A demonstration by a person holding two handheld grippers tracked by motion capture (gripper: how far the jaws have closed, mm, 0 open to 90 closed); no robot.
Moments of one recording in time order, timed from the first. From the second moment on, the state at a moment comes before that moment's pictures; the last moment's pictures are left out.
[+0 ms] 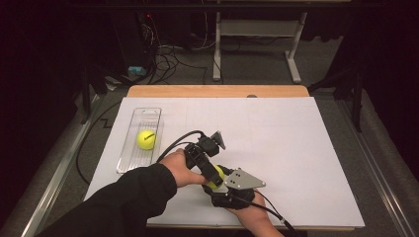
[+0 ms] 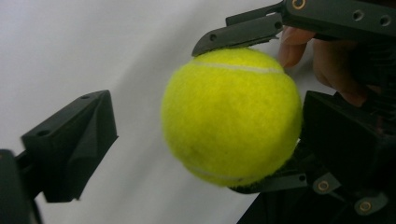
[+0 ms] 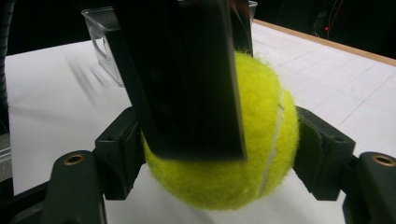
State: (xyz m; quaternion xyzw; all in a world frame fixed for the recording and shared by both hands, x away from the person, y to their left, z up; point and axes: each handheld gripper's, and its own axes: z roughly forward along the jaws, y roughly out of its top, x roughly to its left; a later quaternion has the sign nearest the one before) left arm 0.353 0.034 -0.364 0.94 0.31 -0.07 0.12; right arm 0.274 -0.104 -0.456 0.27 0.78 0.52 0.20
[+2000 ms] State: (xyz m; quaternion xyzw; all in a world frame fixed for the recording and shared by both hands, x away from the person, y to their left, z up) left arm 0.390 0.129 -0.343 0.91 0.41 -0.04 0.11; right arm 0.293 -0.177 -0.457 0.33 0.76 0.51 0.24
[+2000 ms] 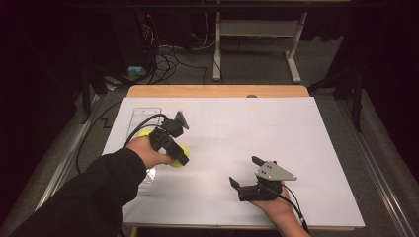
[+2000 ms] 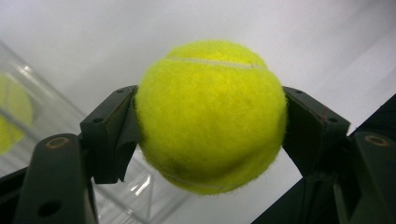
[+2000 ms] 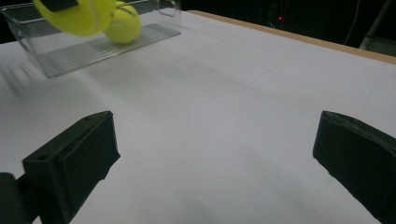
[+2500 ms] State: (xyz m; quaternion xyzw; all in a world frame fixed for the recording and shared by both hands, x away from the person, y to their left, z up) left arm 0.396 0.193 -0.337 0.88 0.46 -0.04 0.10; right arm 0.293 -0.235 -0.460 0.37 0.74 0.49 0.27
